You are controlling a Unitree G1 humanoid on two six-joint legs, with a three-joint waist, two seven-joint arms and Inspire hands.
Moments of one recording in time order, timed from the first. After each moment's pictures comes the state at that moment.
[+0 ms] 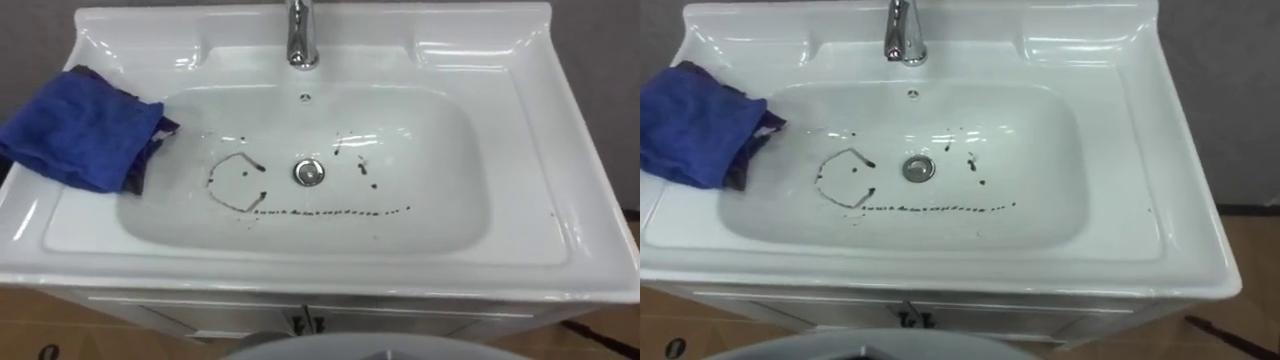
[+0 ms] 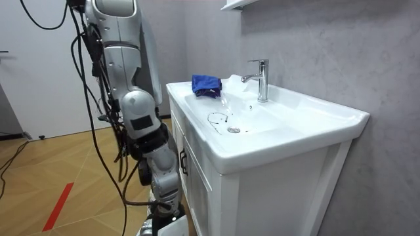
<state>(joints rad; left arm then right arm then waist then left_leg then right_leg) 0.29 0.21 0.49 1.23 -0.24 0.24 0.16 0.13 -0.28 -0.03 1.24 -0.24 0.28 0.19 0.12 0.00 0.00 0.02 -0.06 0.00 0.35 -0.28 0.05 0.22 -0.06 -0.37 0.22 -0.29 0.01</state>
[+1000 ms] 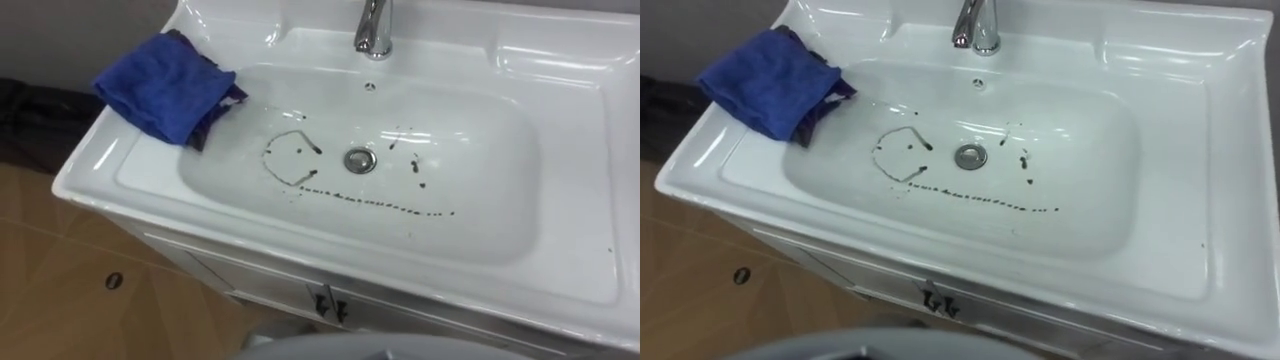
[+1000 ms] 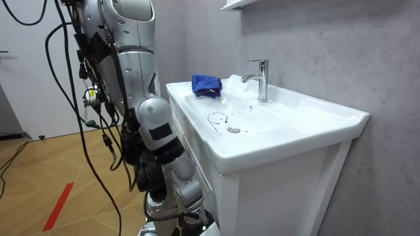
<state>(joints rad) 0.31 0.30 0.81 0.62 -0.35 0.02 0.87 0.17 -0.37 -0.14 1.19 -0.17 0.17 0.07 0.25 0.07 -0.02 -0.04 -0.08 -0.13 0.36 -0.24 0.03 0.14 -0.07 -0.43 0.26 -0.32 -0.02</state>
